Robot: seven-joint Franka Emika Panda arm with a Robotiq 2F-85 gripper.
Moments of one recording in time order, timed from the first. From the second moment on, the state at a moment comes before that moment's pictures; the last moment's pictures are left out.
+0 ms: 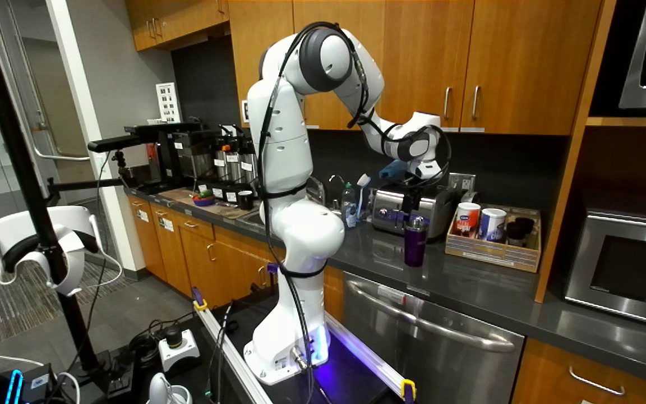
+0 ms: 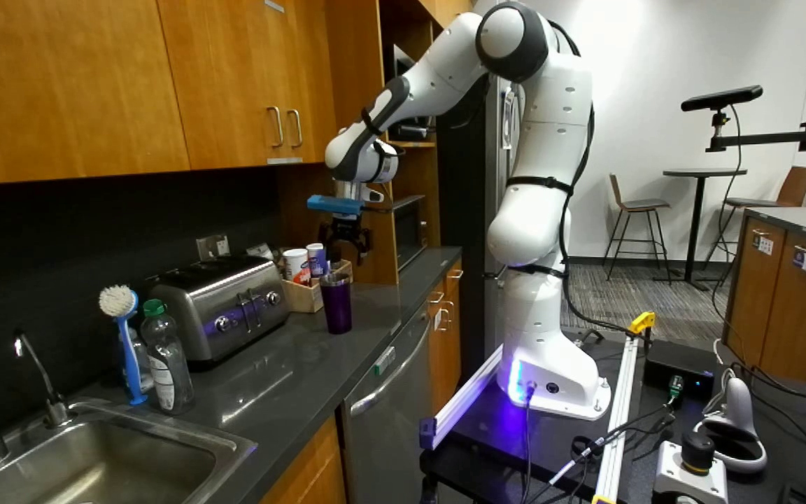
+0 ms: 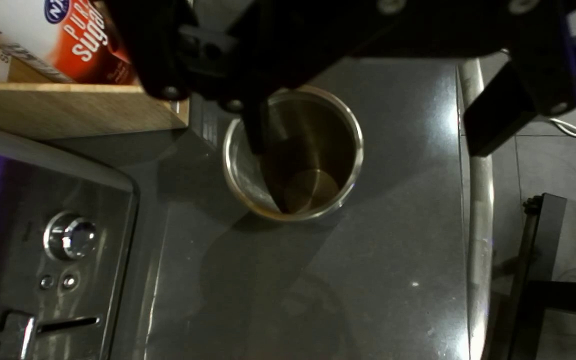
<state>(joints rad) -0.04 -0.18 0.06 -2.43 0.21 2.36 1.14</state>
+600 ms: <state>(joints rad) -0.04 -0.12 0.06 -2.40 0.13 2.37 1.30</state>
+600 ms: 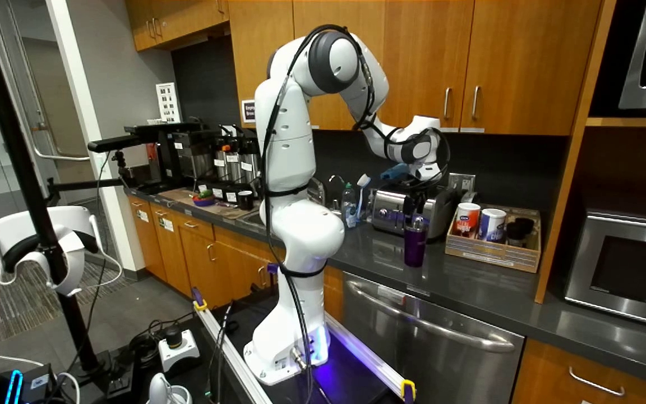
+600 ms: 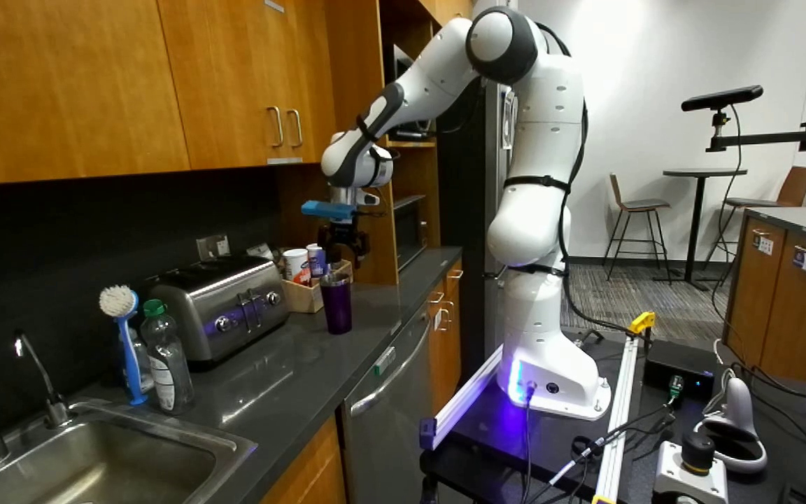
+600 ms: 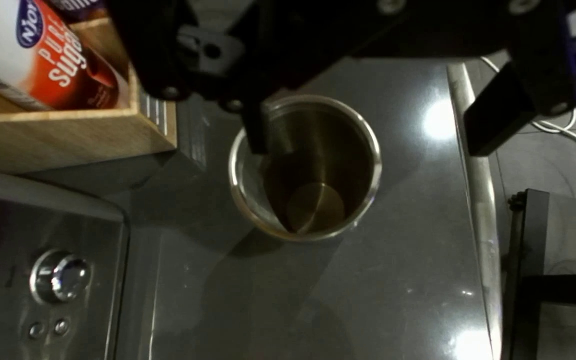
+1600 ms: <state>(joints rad) -0.04 -0.03 0.06 -2.38 -0.07 2.39 1.58</state>
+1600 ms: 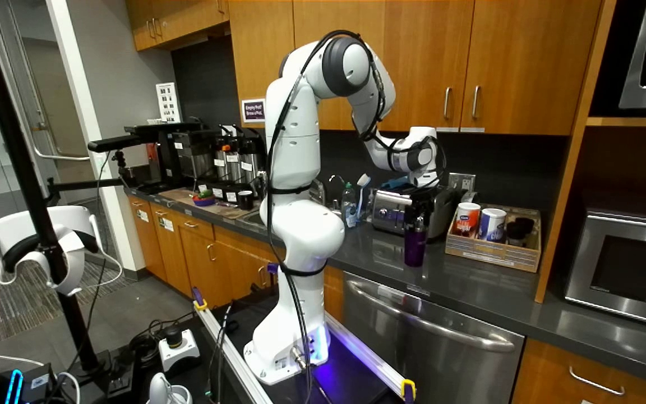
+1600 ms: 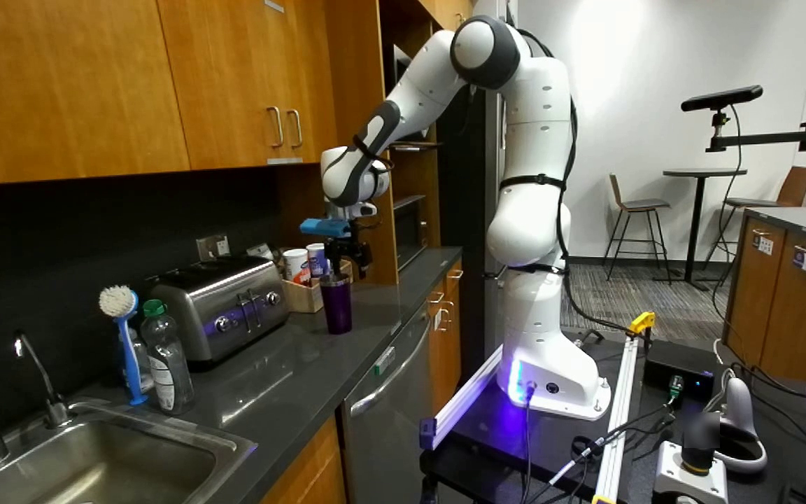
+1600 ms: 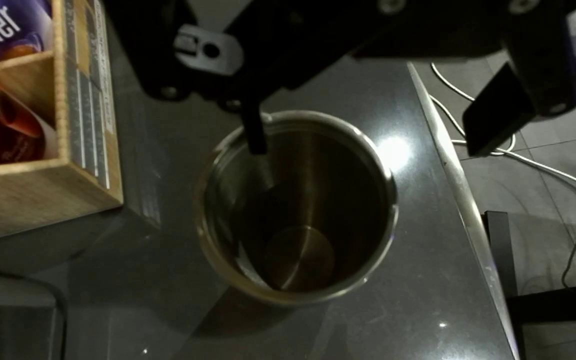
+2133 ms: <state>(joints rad) -0.03 -0.03 0.03 -2.38 0.05 2.39 1.39</state>
